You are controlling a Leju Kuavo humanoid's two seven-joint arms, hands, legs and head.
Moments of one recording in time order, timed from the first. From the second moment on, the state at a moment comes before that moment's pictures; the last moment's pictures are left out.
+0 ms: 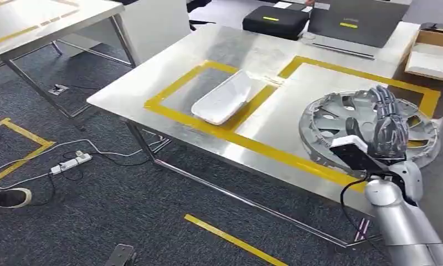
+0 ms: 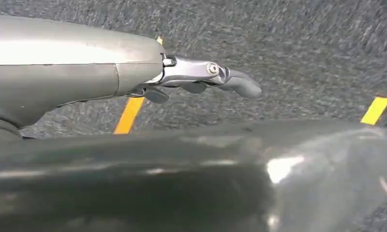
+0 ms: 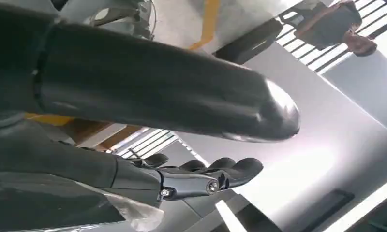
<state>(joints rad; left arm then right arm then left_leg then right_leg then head) -0.07 -0.08 -0.12 -0.19 0.12 0.08 -0.34 -0.35 -0.18 0.20 -1.41 0.70 -0.35 -0.28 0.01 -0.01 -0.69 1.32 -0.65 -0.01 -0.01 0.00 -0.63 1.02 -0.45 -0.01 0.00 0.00</state>
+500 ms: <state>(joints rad) -0.07 -0.09 -0.11 -0.19 0.11 0.09 -0.34 -0.30 -0.17 0.17 -1.44 0.67 -0.36 -0.31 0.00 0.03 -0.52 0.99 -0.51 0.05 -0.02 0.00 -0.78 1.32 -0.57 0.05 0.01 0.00</state>
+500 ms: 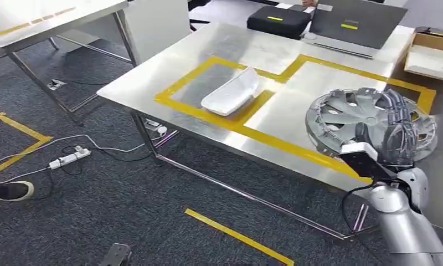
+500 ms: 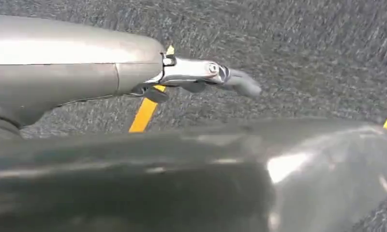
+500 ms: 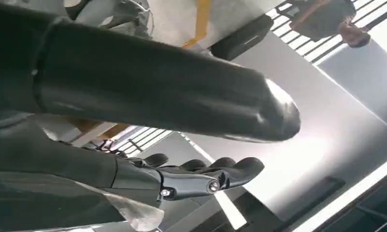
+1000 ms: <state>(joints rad) -0.07 -0.09 -0.10 -0.19 0.10 0.09 -0.35 -0.29 -0.17 0.16 -1.46 0.66 -0.36 -0.31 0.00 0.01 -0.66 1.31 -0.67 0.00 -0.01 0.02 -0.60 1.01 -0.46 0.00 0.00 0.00</state>
